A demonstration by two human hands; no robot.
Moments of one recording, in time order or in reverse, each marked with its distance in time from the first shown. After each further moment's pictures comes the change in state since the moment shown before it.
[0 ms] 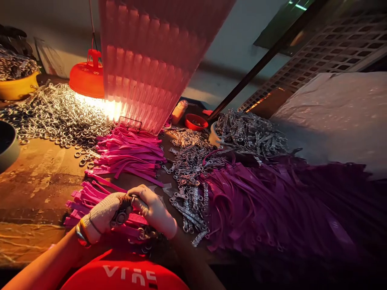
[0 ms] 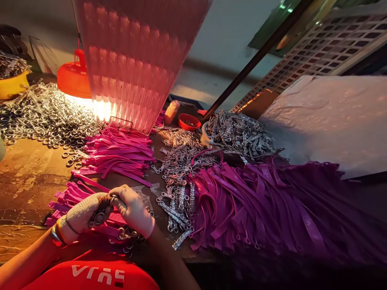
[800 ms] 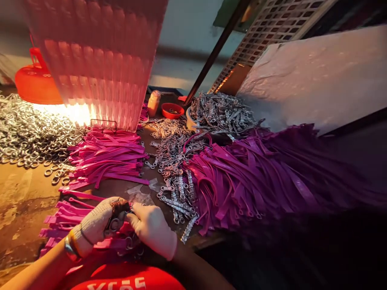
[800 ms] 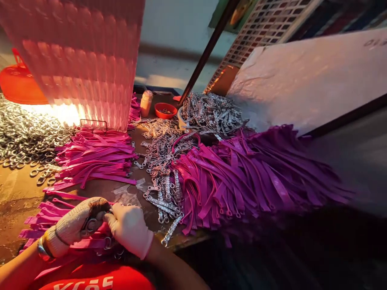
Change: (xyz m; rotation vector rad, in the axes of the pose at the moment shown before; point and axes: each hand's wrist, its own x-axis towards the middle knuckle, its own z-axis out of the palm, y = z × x) left_hand 0.022 0.020 0.026 0.235 -0.056 -0.056; right_hand -0.038 0.002 -0.003 -0.419 0.161 0.318
